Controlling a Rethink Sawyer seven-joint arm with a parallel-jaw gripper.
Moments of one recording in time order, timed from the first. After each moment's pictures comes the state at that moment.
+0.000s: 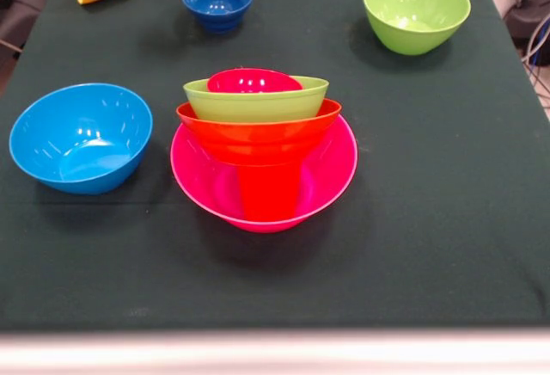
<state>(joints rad) -0.77 -0.67 0.18 2.01 -0.33 0.41 1.61</state>
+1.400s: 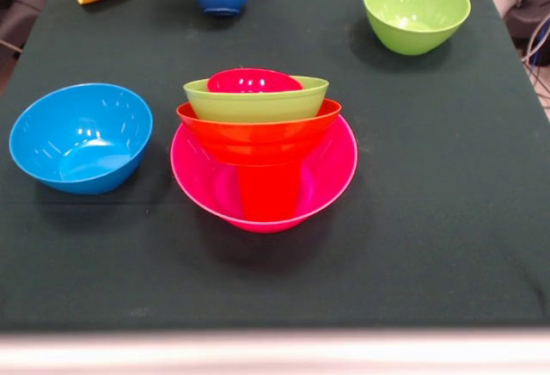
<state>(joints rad) -0.73 -0.45 0.03 2.08 -0.40 0.15 1.63</state>
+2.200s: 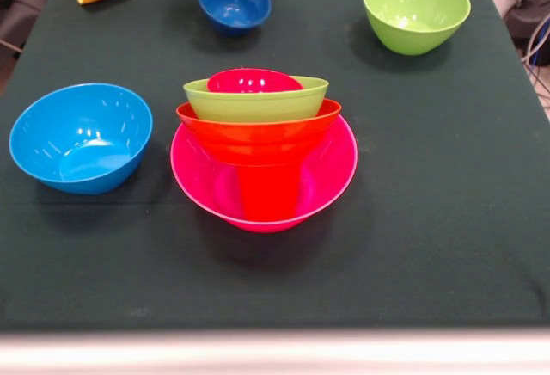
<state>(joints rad) -0.65 -0.49 -0.01 2.09 -0.40 0.14 1.63</state>
